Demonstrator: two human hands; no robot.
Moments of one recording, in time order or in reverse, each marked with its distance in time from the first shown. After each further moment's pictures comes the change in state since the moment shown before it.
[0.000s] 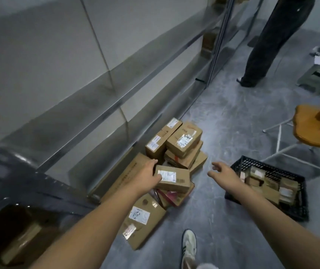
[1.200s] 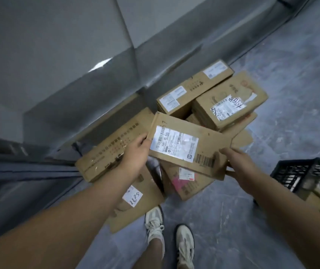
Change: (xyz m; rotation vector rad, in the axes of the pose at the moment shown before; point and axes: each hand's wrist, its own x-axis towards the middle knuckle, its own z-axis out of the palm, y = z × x) left_hand 0.215 -0.164 0.116 -0.722 0.376 -0.538; right_hand 0.306 0.093 0.149 0.324 -0.192 0.348
